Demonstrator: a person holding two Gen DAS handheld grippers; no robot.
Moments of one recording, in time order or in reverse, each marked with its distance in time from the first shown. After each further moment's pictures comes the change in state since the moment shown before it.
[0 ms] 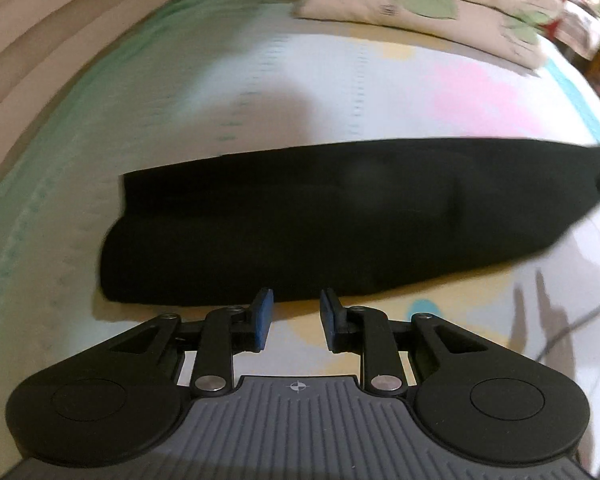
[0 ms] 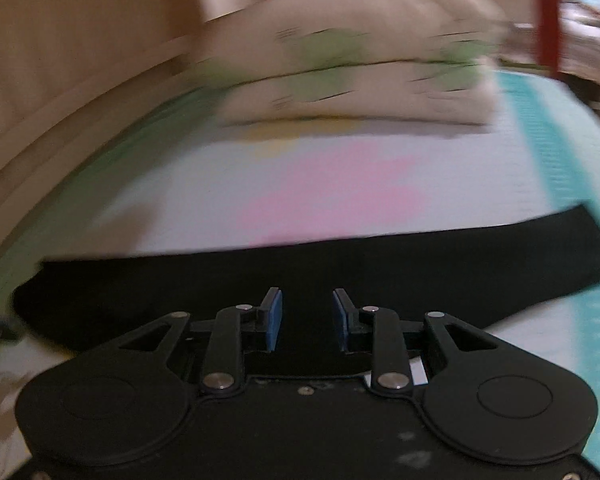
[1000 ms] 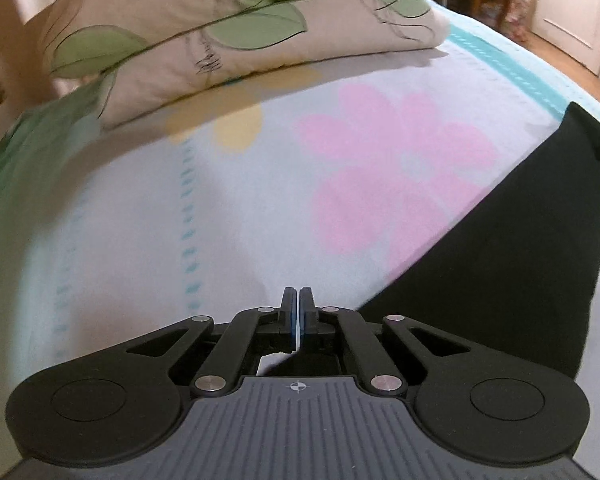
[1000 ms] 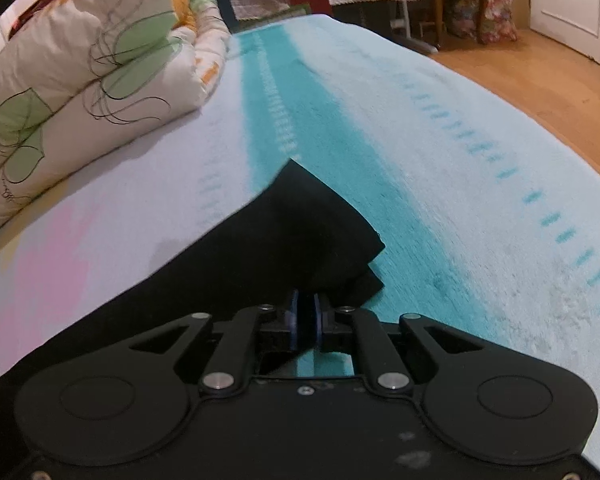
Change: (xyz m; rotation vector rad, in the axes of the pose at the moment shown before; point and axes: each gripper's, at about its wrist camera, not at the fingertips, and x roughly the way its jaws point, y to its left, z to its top) left arm 0.108 -0.129 0.137 0.453 -0.119 -0.184; right arm 0.021 -0.283 0.005 0.512 -0.044 -0.489
